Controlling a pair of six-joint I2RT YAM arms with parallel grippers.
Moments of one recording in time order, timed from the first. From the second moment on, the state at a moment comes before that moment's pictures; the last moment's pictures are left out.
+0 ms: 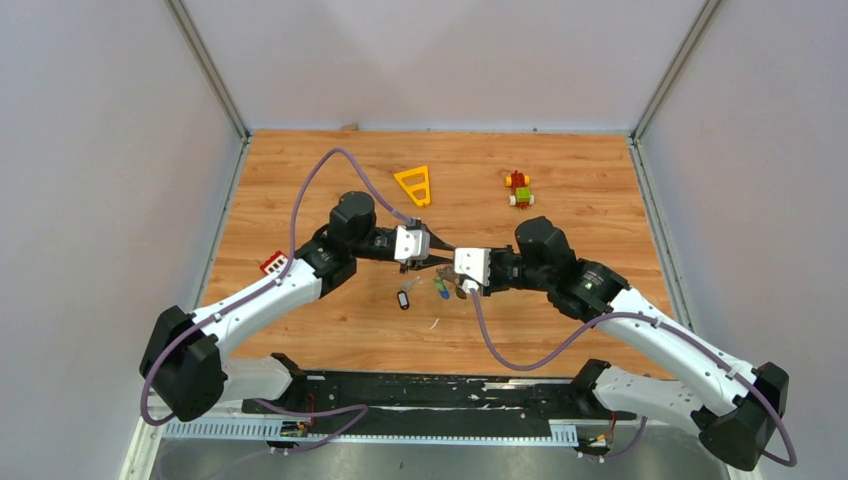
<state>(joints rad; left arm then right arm) -0.69 1.25 0.87 0.18 0.91 0.52 0.81 0.98 0.90 -0.43 -0.31 -0.83</state>
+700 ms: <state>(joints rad) -0.69 1.24 0.99 -0.45 0.99 1.10 0.59 0.90 0.85 -0.42 -0.78 -0.83</state>
